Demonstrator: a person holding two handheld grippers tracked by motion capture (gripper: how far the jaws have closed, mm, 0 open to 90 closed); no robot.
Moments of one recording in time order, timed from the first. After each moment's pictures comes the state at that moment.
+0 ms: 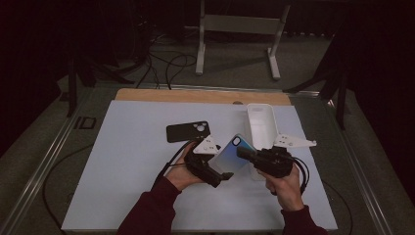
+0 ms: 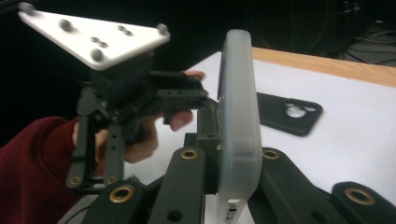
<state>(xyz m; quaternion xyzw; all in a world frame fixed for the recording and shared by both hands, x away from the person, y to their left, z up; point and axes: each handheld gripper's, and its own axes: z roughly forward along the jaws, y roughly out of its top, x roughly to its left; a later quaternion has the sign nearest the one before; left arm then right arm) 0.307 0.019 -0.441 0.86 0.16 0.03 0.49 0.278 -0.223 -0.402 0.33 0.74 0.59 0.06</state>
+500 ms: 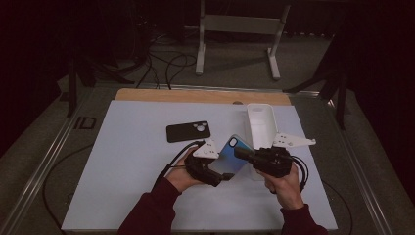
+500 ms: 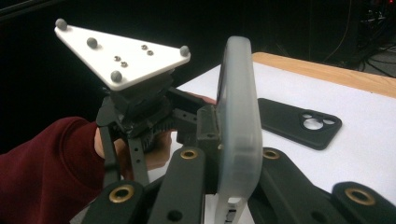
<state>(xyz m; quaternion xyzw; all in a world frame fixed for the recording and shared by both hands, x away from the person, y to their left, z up) 0.301 0.020 -0.446 0.86 0.14 0.03 0.48 0.278 -0.221 -0.397 0.30 0.74 0.60 0.05</state>
